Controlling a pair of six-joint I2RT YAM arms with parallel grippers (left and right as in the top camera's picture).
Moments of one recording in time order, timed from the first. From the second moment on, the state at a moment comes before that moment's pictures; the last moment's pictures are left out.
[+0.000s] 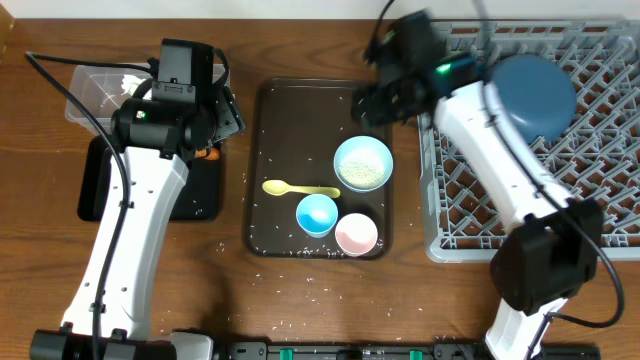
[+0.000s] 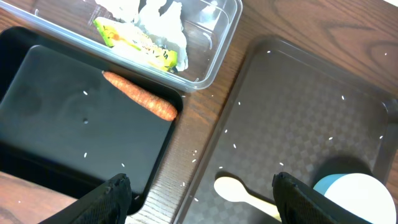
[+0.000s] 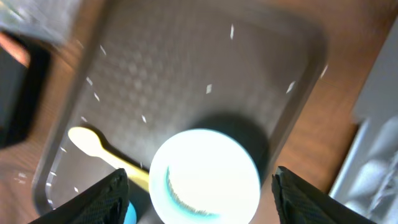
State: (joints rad) left arm -0.14 1.50 1.51 -1.04 -0.17 -0.52; right arm 0.41 1.95 1.78 -0.94 -0.18 0.13
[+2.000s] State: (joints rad) left arm -0.77 1.93 1.50 -0.70 0.04 -0.22; right arm -0.12 1.73 2.00 -1.25 -0.14 0.19
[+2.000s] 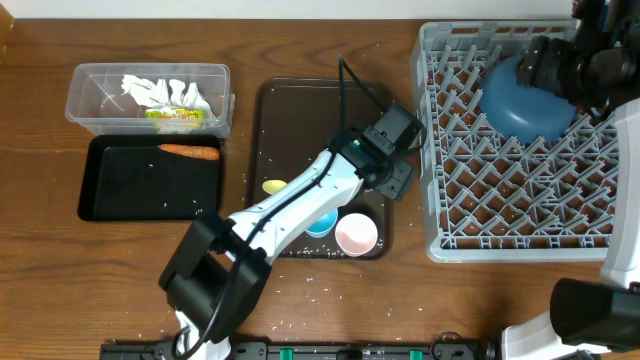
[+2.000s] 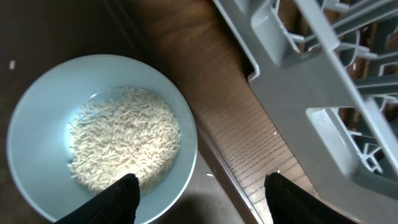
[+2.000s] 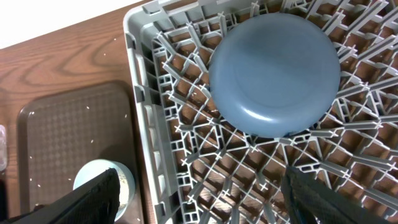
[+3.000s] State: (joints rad) left arm -0.79 2.09 1.50 -0.65 -0.07 -0.16; right arm -0.12 1.73 2.00 -1.25 -0.14 0.18
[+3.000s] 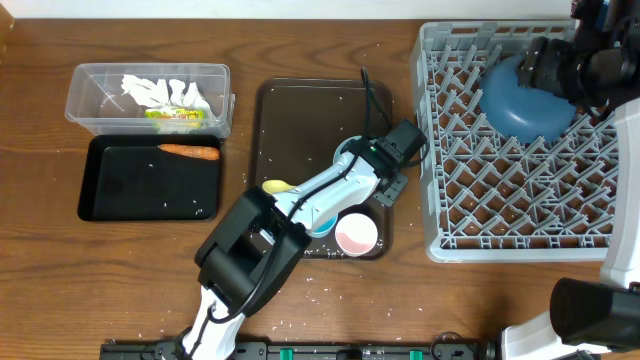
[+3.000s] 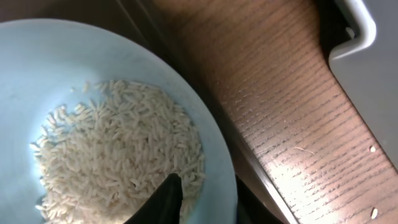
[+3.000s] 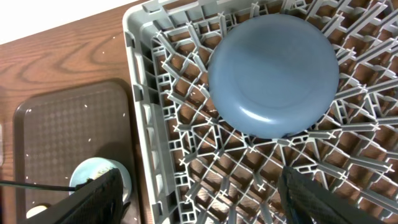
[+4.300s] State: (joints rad) left arm 0.41 1.60 1.43 -1.11 0.56 -0.14; right arm -0.12 1.73 2.00 -1.27 -0.13 0.17
